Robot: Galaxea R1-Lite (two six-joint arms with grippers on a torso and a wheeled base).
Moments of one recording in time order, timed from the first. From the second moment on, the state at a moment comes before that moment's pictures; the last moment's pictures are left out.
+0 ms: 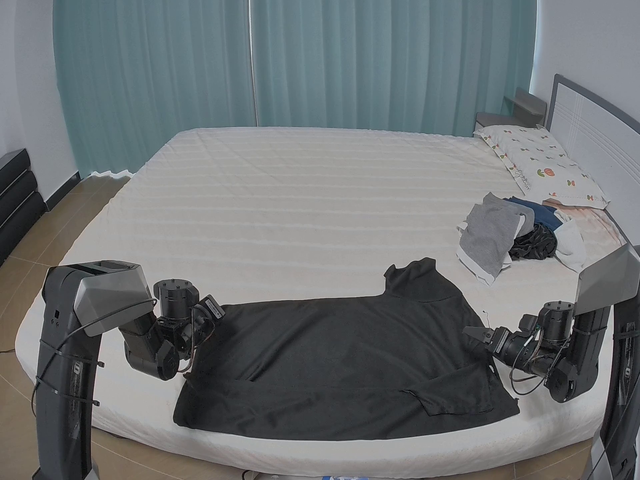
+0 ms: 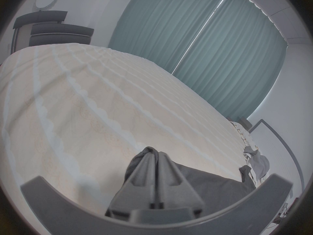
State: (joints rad) left arm -0.15 2.55 -0.94 -1.18 0.13 -0.68; right arm 0.01 2.40 -0.35 -1.55 0.37 0.61
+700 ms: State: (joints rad) left arm -0.14 2.47 -0.89 -1.19 0.18 -0.78; right arm 0.07 2.39 -0.74 -1.30 0.23 0.51
